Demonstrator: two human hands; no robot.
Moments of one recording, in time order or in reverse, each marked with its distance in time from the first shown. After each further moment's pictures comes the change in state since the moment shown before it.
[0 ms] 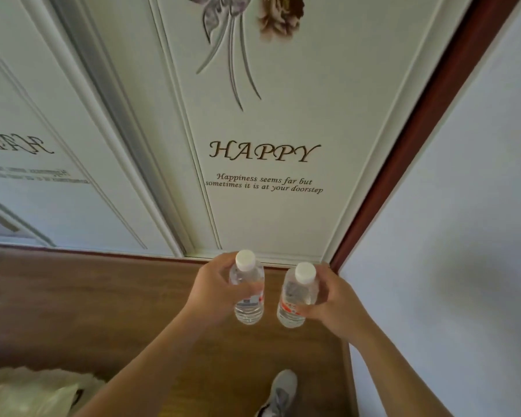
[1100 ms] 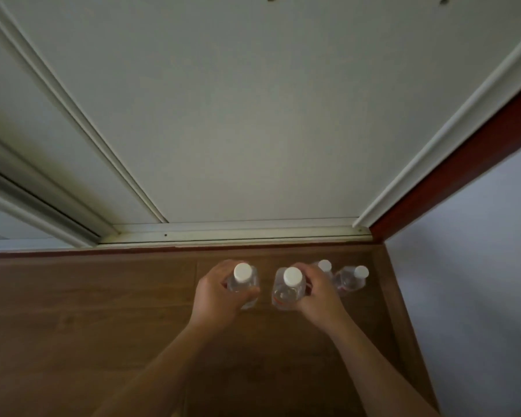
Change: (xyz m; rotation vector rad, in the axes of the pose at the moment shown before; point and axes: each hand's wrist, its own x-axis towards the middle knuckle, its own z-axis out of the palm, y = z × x) left_hand 0.357 -0.522 0.209 0.111 -0.068 -0.064; right_hand 0.425 0.469 0.204 0.036 0.110 0.279
